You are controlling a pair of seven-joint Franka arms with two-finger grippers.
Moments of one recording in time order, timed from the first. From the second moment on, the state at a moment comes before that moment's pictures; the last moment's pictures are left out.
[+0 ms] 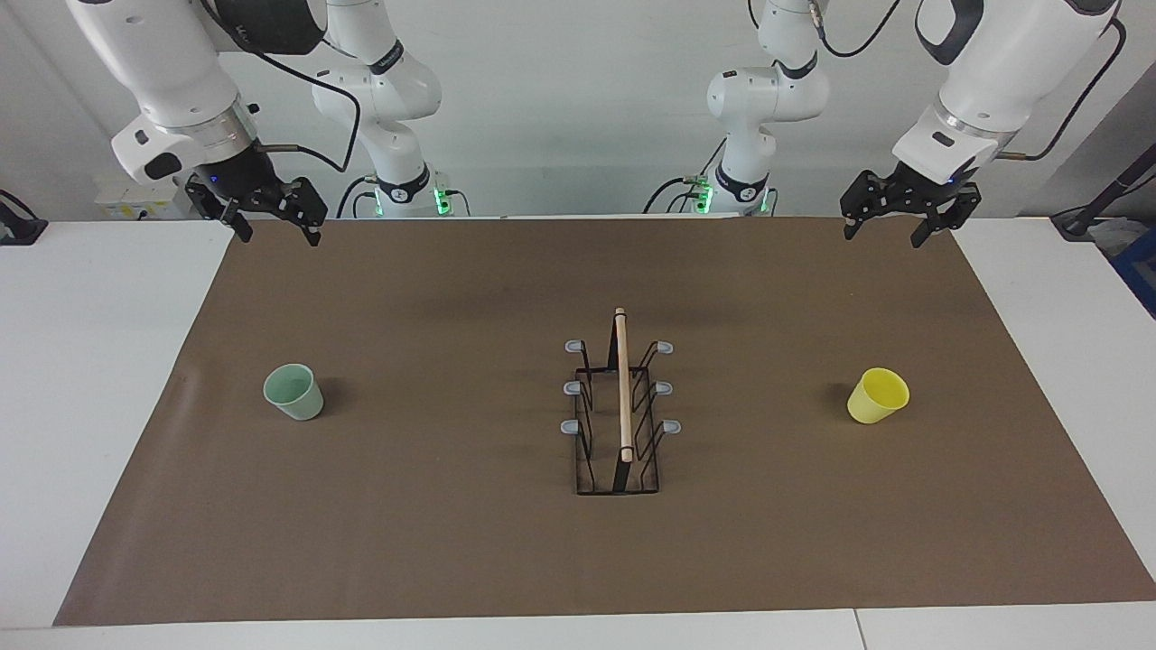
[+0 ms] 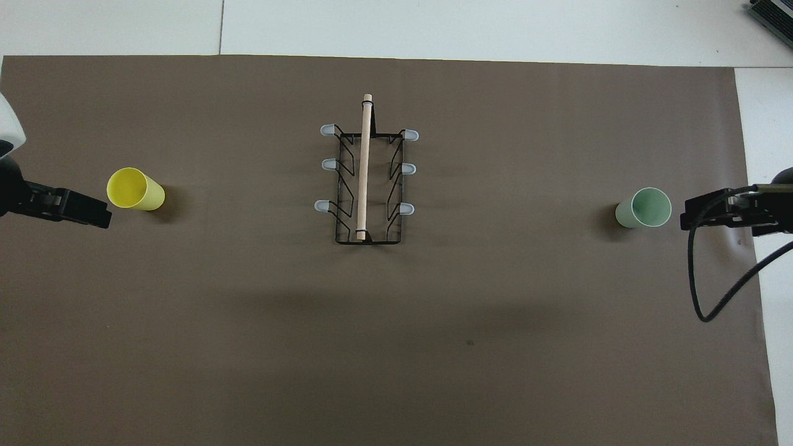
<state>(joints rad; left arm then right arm) -0.05 -0.02 -0.03 -1.59 -0.02 1.52 0.15 0.07 -0.06 -0.08 -1.65 -0.01 1.54 0.09</state>
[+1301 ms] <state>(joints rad) 0.04 0.10 -0.02 -1.61 0.02 1.65 0.13 0.06 -0.04 -0.08 -1.71 -0.01 1.59 0.11</state>
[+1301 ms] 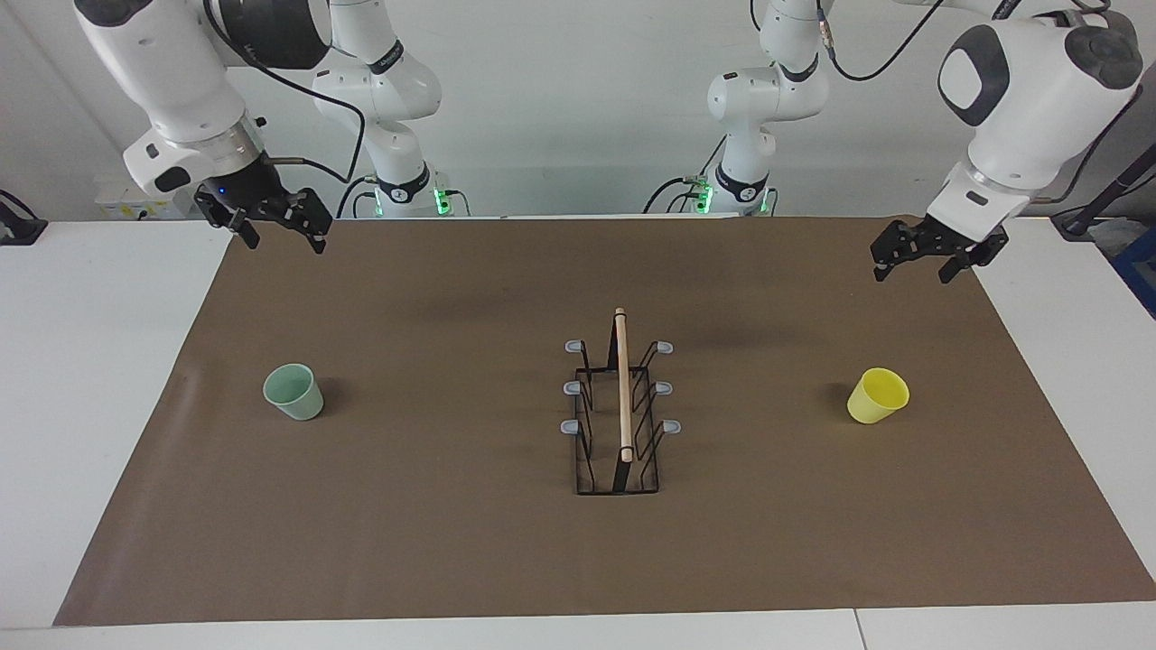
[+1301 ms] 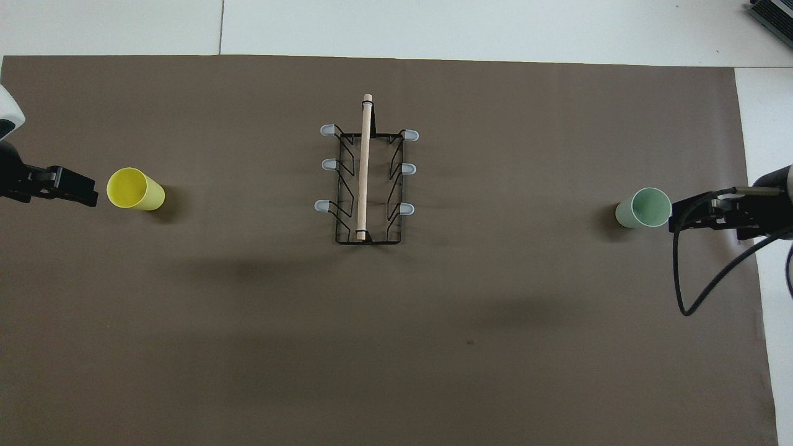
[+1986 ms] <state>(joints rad) 0.08 0.43 0.06 -1.34 -0.03 1.67 -0.31 0.06 0.46 -0.06 -1.43 -0.18 1.66 -0.01</state>
